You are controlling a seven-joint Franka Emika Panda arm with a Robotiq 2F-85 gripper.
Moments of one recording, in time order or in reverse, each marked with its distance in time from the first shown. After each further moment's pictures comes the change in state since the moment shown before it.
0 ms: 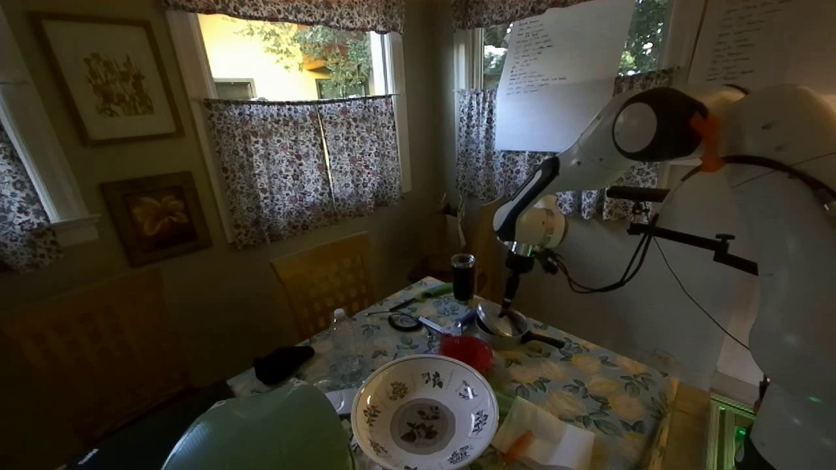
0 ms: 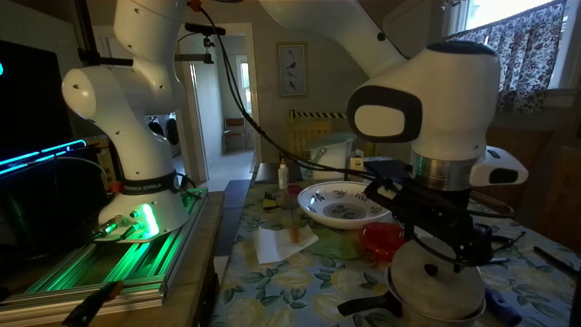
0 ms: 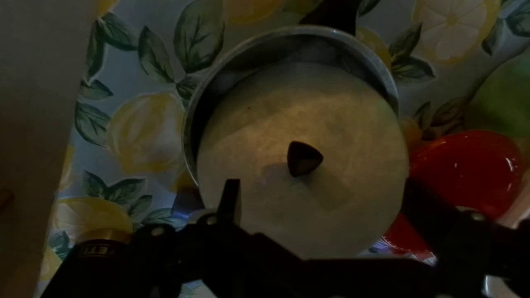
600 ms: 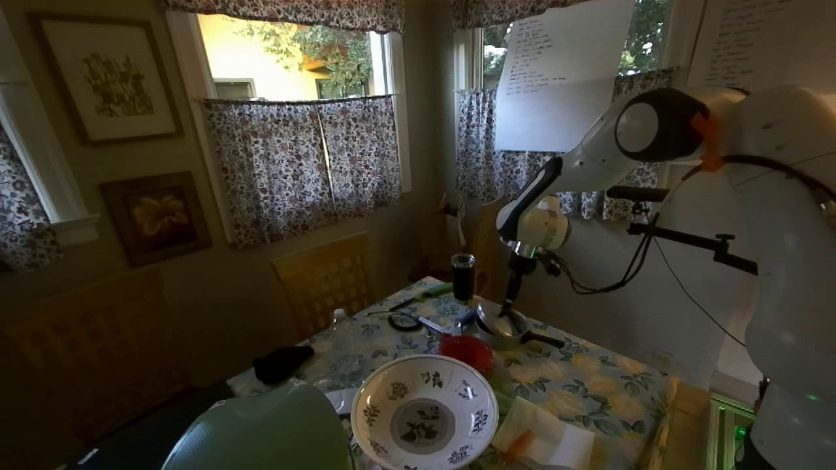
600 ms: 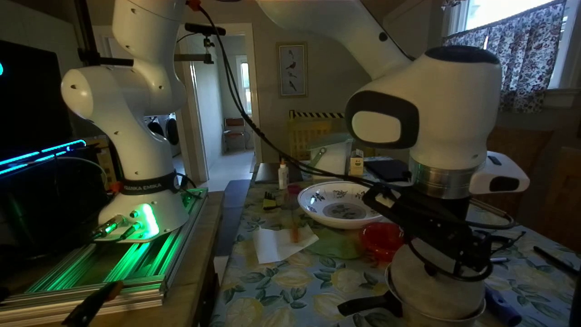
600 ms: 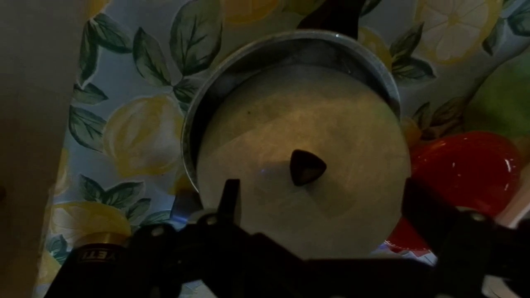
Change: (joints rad) arm -0.047 0.011 0.031 0.000 0.037 0.000 -0.050
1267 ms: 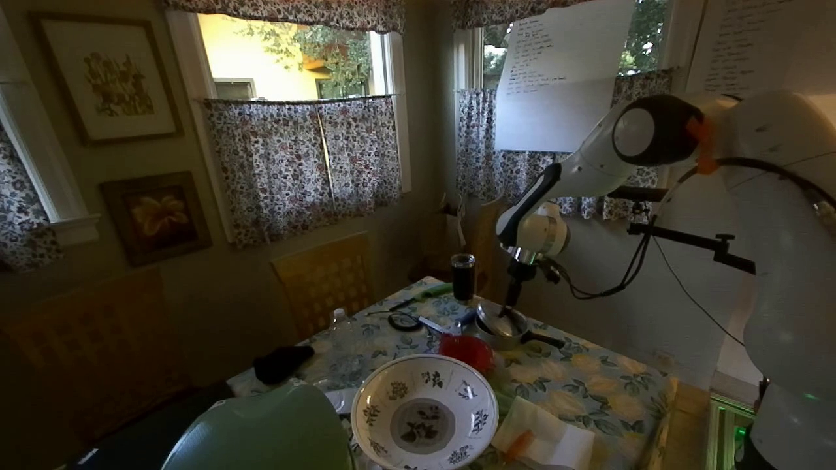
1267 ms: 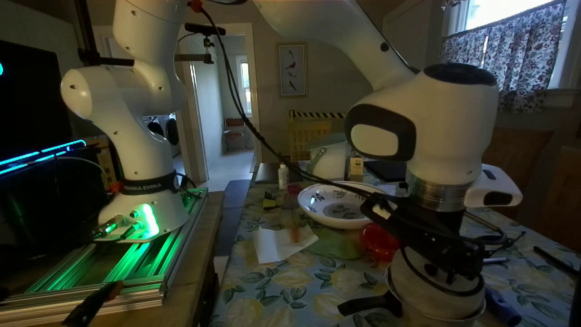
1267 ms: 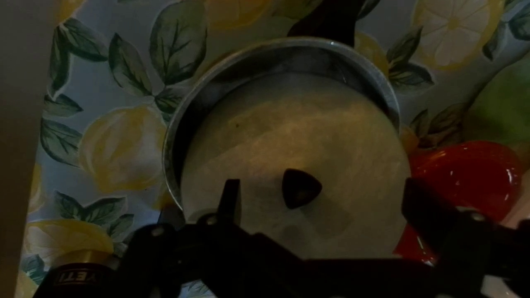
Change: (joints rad) arm -0.020 0.036 0.025 0.006 0.011 0.007 -0.016
